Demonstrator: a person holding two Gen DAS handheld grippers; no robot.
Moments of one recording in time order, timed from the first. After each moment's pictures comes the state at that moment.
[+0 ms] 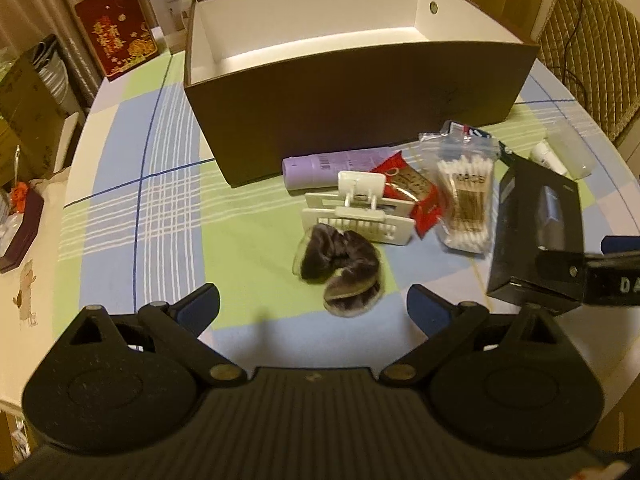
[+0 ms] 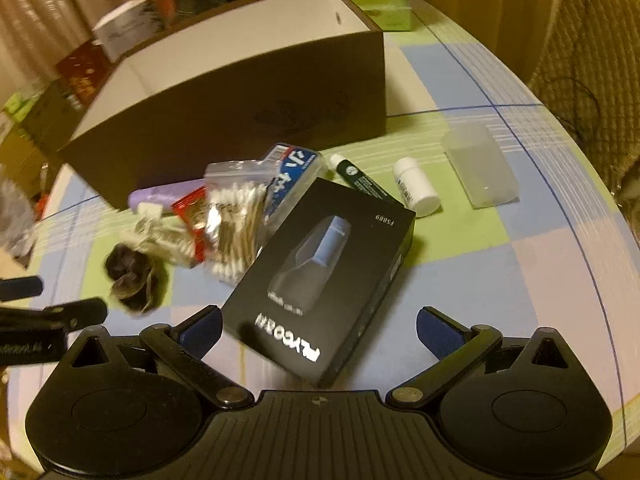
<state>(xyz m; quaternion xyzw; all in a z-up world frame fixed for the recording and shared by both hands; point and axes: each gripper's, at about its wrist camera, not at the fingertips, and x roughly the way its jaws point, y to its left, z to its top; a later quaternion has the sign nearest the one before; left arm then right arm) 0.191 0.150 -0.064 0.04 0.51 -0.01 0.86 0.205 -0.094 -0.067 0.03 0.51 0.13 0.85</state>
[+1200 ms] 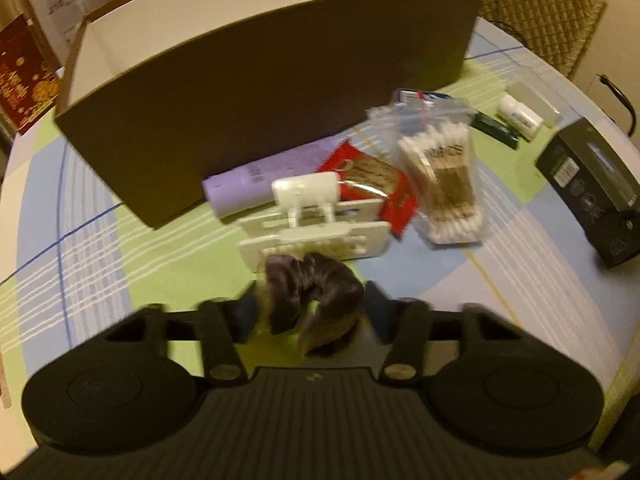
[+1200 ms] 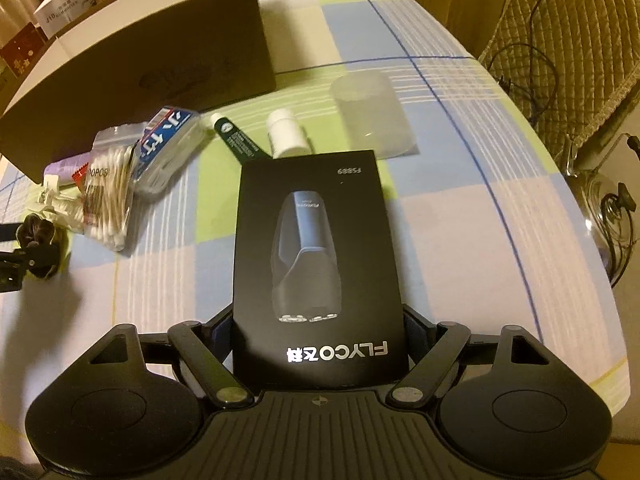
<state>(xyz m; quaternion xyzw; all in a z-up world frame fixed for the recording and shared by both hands) 0.215 0.130 -0.111 0.10 0.50 -0.12 0.85 0.210 -0.173 -0.094 0.00 0.55 0.09 0.83</state>
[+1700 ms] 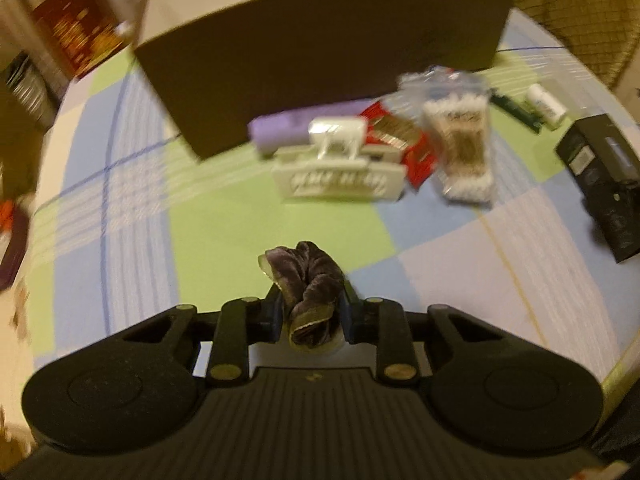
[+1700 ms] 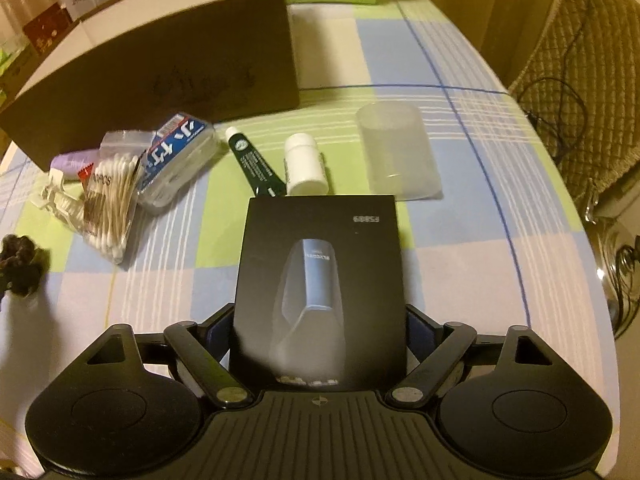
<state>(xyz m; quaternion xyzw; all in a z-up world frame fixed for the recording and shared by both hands) 0.174 0.133 -0.104 0.07 0.53 -0.01 0.85 0.237 -0.164 -0.101 -0.04 0.54 0.13 0.83</state>
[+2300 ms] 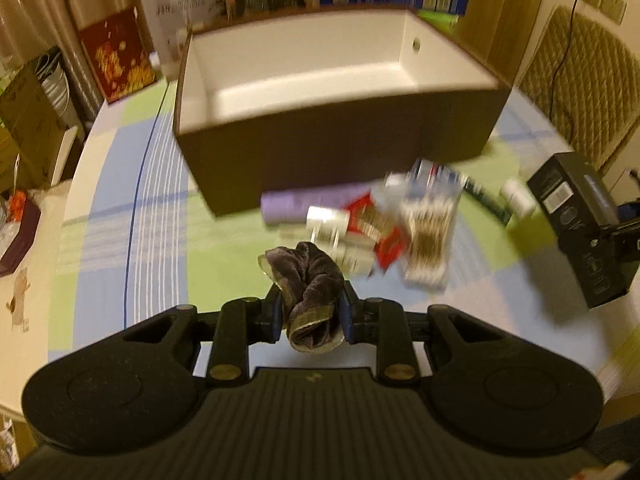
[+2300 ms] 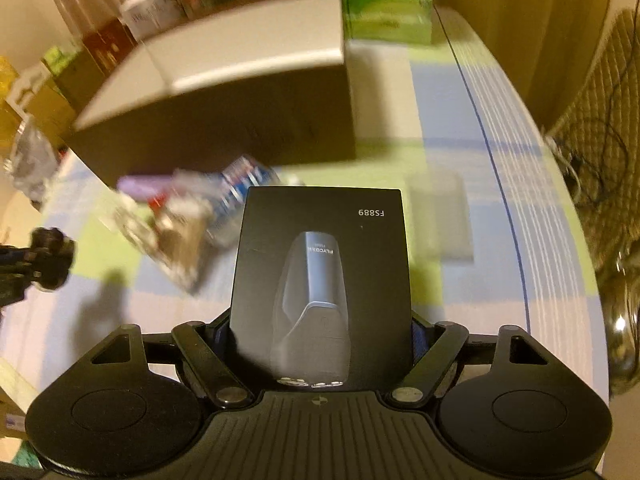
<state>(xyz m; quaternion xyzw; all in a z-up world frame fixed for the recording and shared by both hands) 0.175 0.122 -0.033 0.01 0.47 0.01 0.89 0.245 -0.163 -0.047 -0.03 0.51 0.22 0.83</state>
